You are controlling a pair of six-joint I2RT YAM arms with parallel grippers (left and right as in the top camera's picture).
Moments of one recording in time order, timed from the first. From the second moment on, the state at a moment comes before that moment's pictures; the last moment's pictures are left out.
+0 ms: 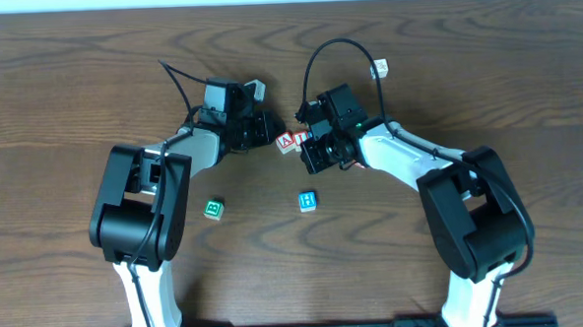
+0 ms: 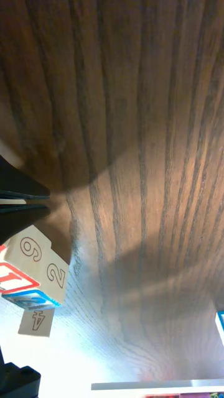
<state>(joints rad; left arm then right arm) -0.26 2.08 1.13 0.05 0.64 -0.46 0.46 2.00 1.19 -0.34 -0.37 0.10</state>
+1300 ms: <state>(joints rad) -0.26 2.08 1.13 0.05 0.72 -0.46 0.46 2.00 1.19 -0.34 -0.37 0.10</state>
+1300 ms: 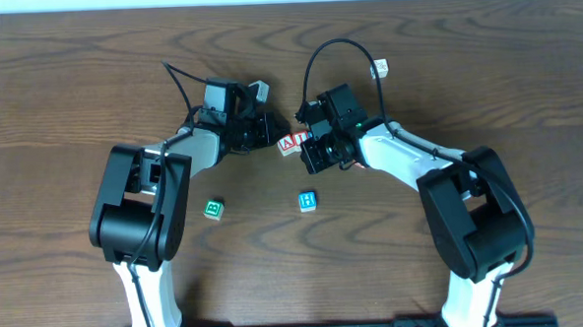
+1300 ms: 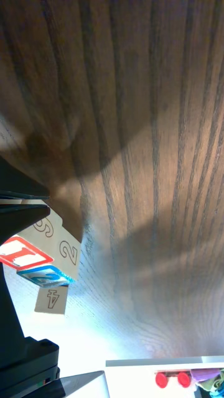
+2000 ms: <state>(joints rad) -0.12 2.00 1.26 -0.16 0.75 -0.38 0.34 1.69 1.31 -0.58 -0.26 0.04</state>
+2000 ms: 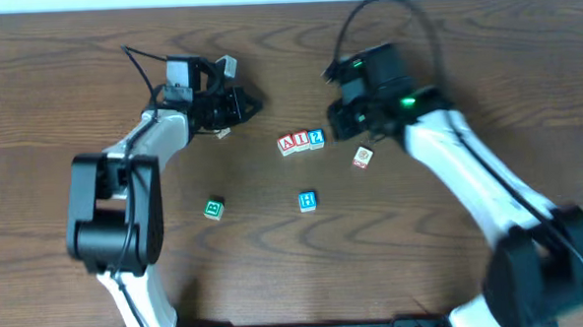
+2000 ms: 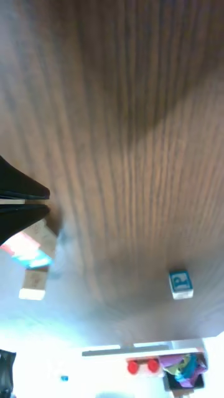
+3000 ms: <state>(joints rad) -0.13 1.02 1.29 -0.72 0.47 -0.17 0.23 1.01 1.33 -0.94 -0.19 0.04</state>
